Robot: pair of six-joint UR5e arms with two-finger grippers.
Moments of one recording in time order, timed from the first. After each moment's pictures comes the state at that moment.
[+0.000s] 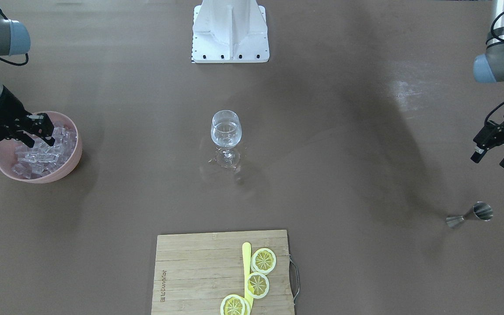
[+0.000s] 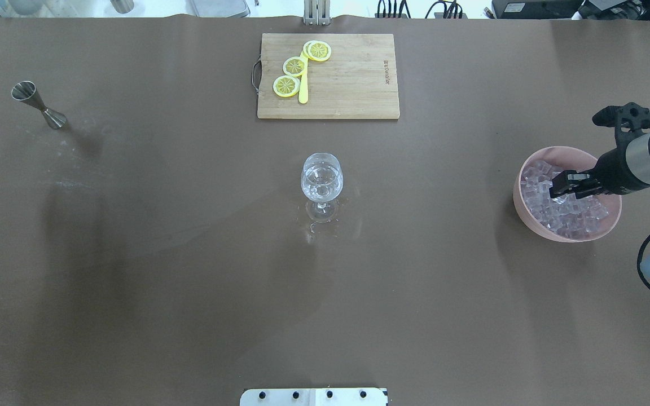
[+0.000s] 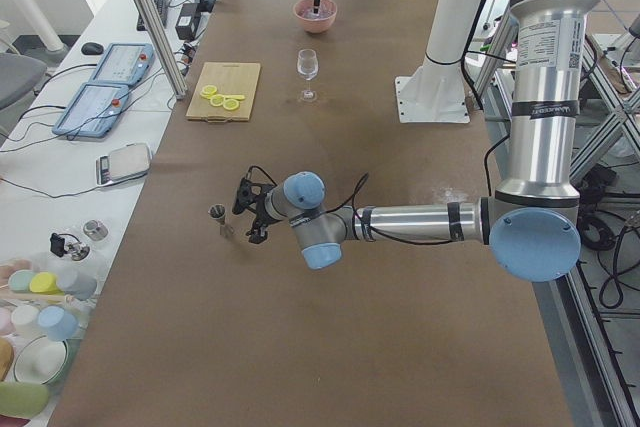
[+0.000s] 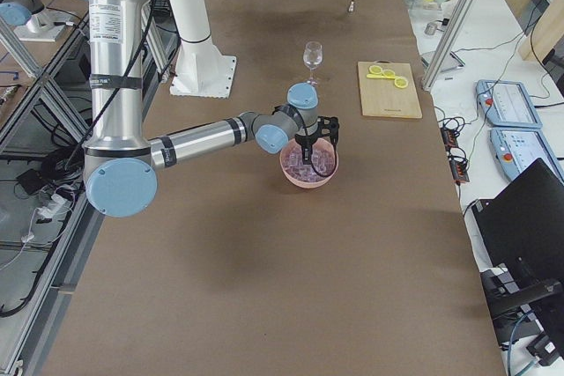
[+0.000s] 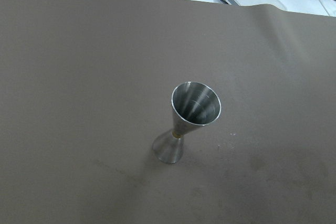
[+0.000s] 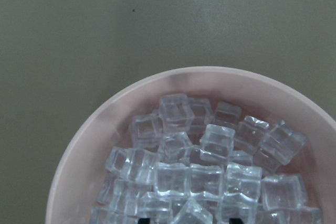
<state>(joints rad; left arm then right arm) -1.17 -1.56 -1.42 -2.83 -2.06 -0.92 0.93 -1.60 1.83 -1.10 2.14 0.90</state>
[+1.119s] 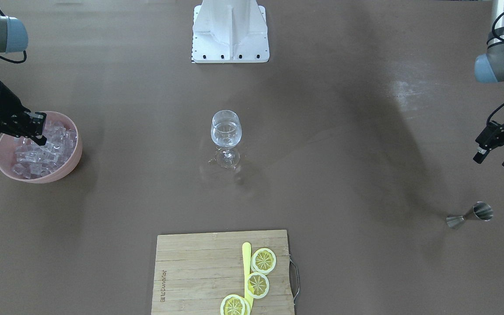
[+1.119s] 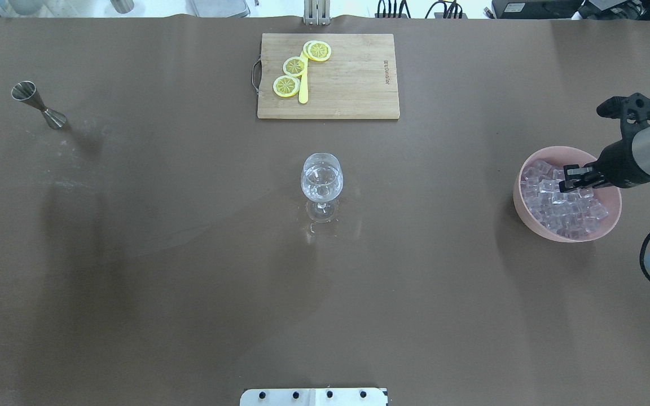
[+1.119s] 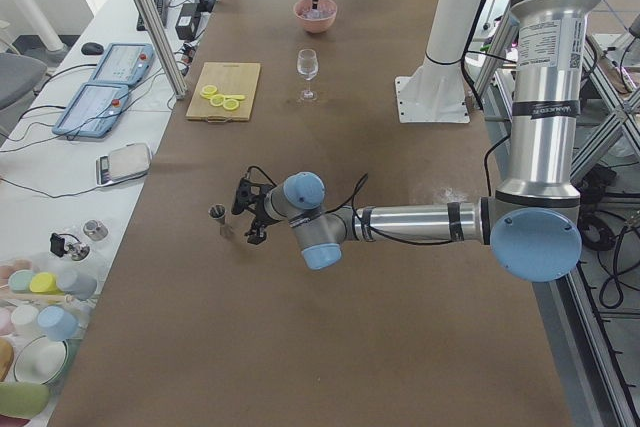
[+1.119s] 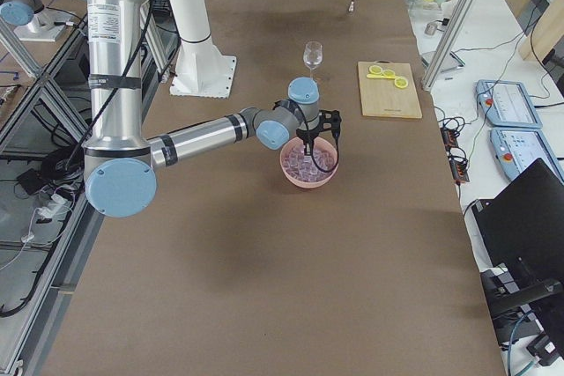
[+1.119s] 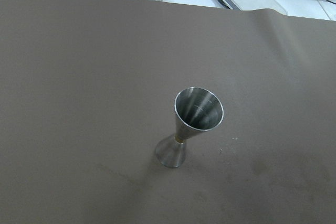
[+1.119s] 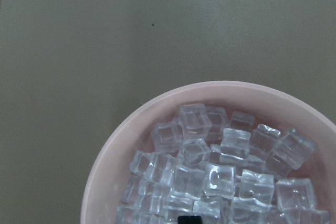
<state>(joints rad) -1.18 -1.56 -1.42 -2.83 -2.06 -0.91 0.95 -1.59 1.86 -1.10 2.15 0.90</state>
